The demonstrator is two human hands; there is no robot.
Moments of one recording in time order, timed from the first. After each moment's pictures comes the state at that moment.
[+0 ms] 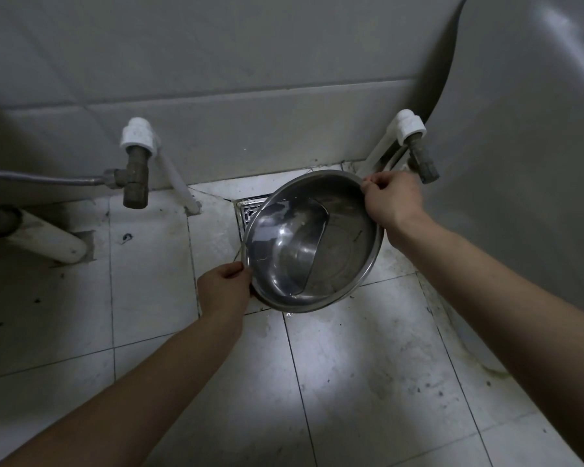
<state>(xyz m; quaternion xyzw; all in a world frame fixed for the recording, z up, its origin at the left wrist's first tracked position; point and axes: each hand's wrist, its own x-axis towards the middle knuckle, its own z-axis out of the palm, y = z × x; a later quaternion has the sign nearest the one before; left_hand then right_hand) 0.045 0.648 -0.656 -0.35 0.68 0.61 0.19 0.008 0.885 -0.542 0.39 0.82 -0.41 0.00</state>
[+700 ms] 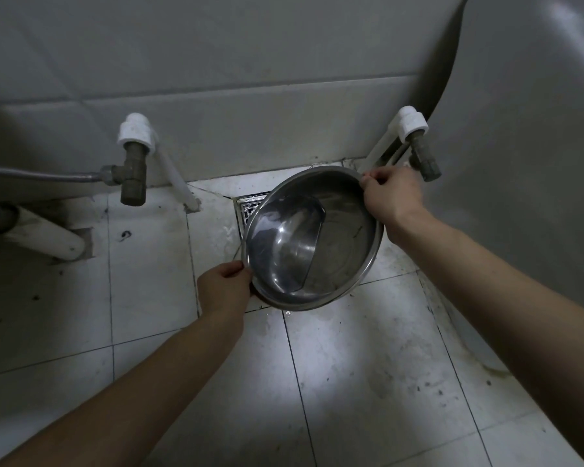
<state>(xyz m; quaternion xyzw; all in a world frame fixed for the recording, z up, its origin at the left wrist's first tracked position) 0.048 0.649 -0.651 -0.35 0.68 0.61 0.20 0.003 0.883 -0.540 0.39 0.83 -0.40 0.01</state>
